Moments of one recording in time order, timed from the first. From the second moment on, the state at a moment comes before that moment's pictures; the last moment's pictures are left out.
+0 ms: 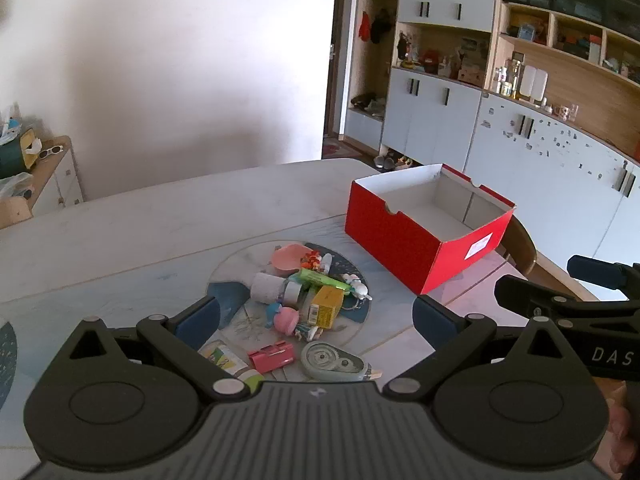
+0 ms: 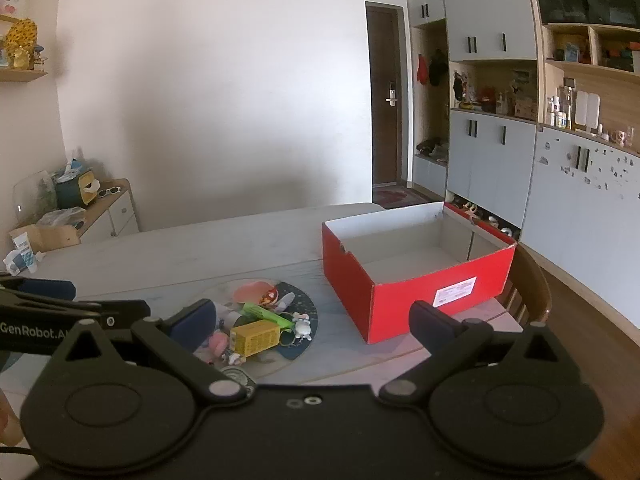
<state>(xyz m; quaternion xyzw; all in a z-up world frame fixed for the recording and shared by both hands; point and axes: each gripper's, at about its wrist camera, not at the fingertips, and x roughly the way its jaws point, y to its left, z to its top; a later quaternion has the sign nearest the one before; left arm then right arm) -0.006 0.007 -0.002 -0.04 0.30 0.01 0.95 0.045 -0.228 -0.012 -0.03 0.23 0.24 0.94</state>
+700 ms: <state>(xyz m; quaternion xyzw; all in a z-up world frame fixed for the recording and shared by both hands) -0.015 0.020 -0.004 -0.06 0.31 0.03 0.95 0.046 -0.216 -0.016 -0.04 0.25 0.28 0.93</state>
